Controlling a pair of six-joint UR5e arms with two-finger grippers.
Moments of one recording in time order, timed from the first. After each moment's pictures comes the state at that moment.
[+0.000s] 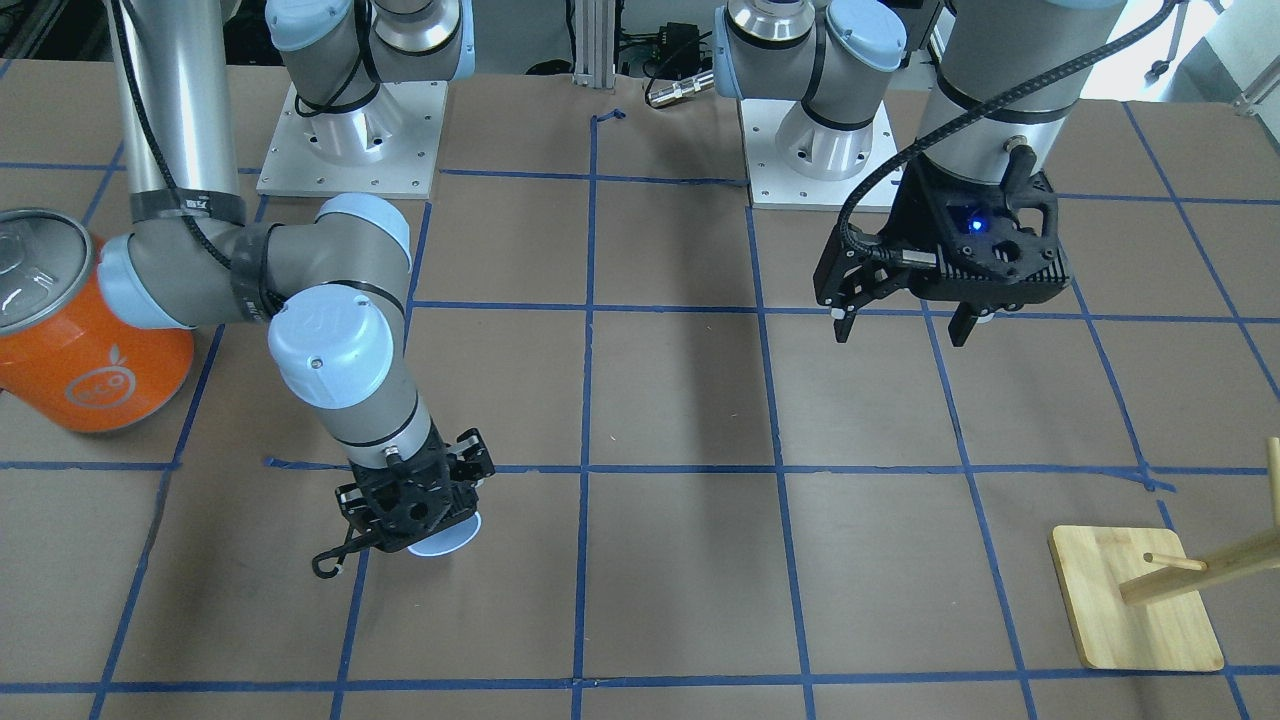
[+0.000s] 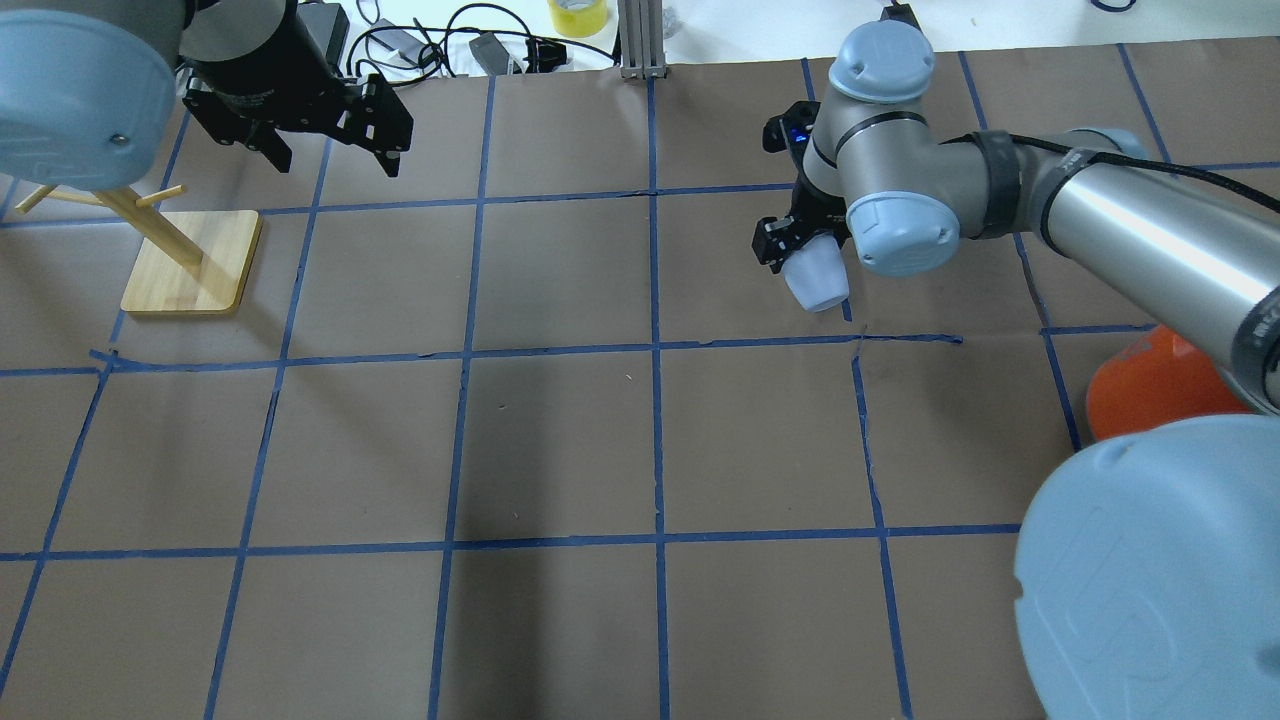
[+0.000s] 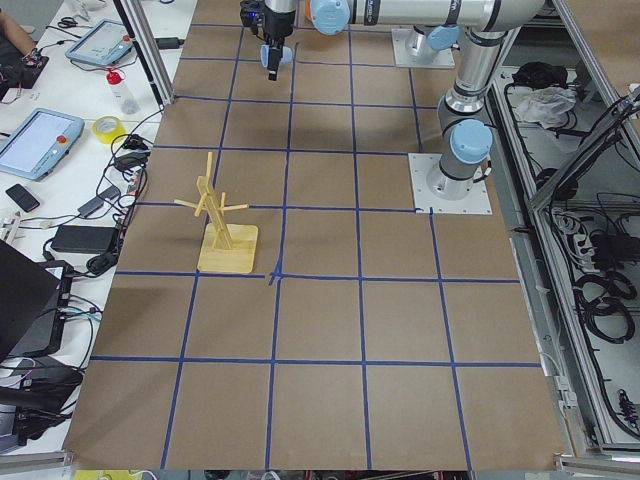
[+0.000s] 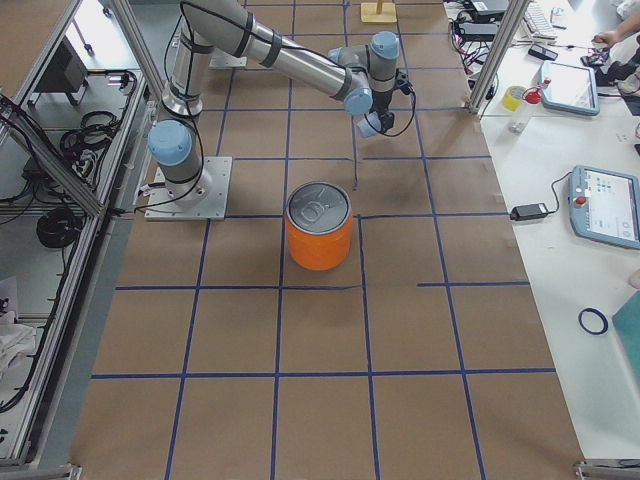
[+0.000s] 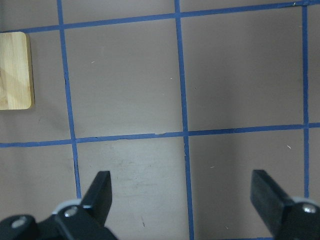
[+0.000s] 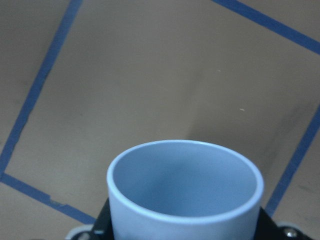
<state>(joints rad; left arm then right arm) -1.58 -1.66 -1.50 -1.39 1.63 0.05 1.70 -1.10 1.67 -2.25 -1.52 -0.39</state>
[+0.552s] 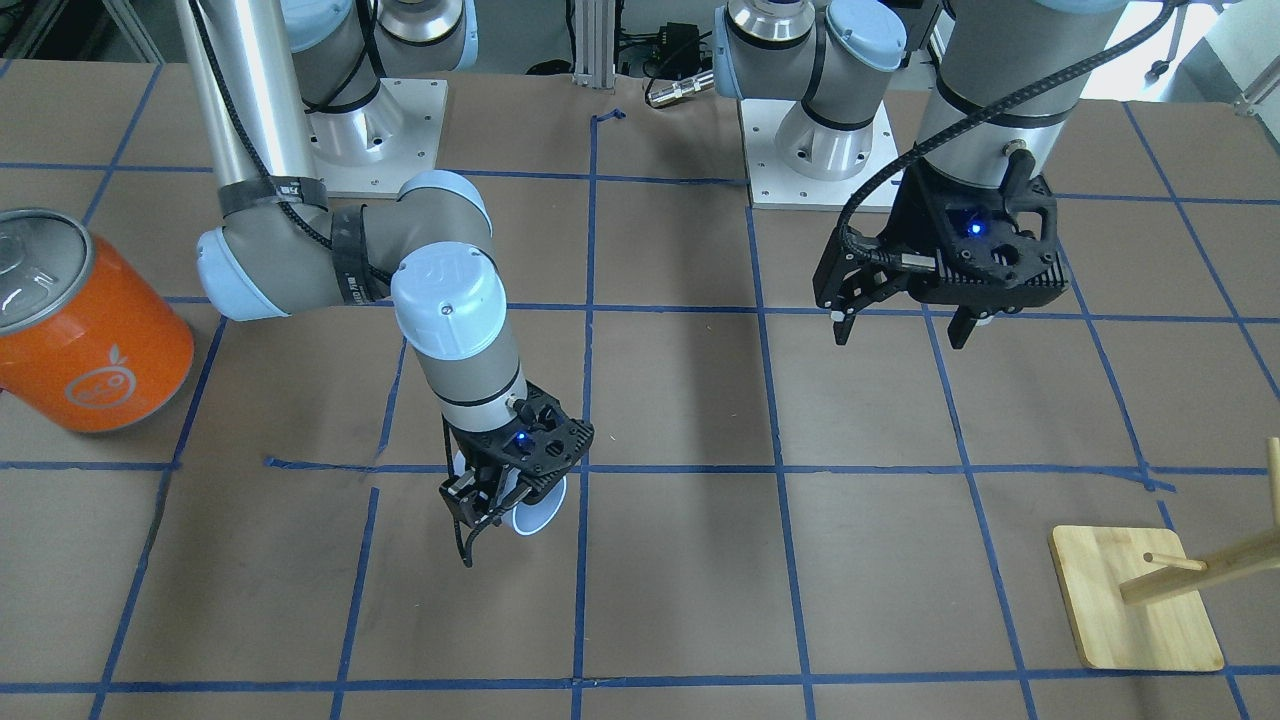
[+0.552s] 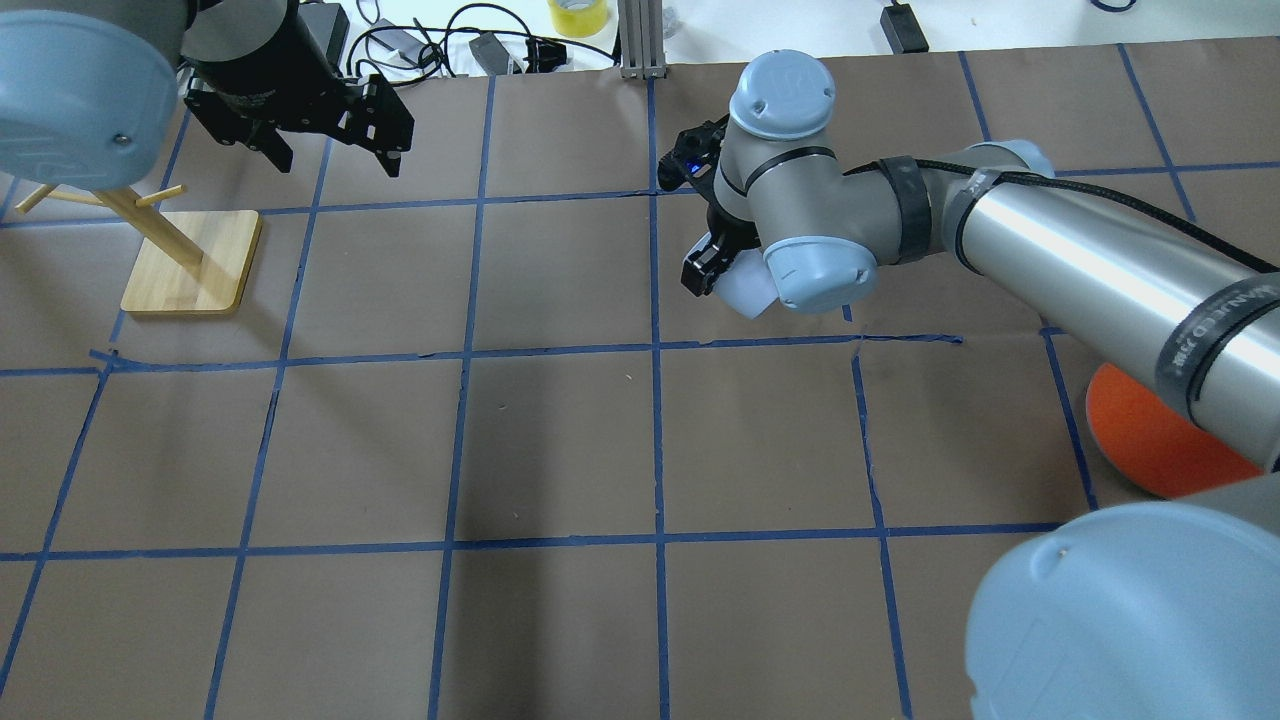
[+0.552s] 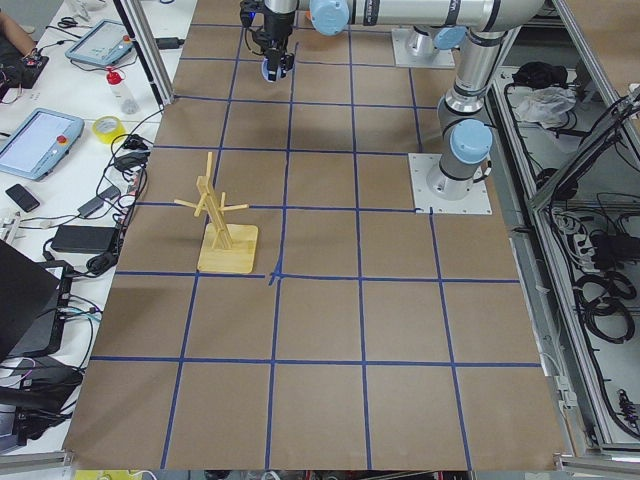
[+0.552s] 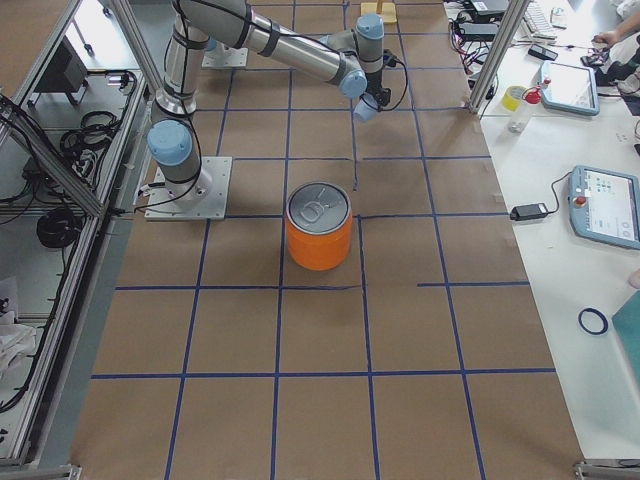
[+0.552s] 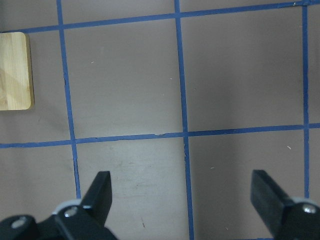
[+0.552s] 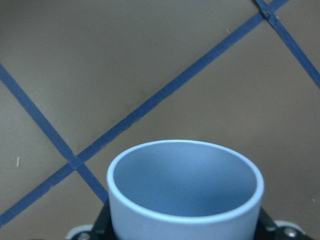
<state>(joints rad) -1.58 -1.66 -1.50 -1.38 1.63 0.05 1.84 -1.10 1.67 -2.32 -1.53 -0.73</state>
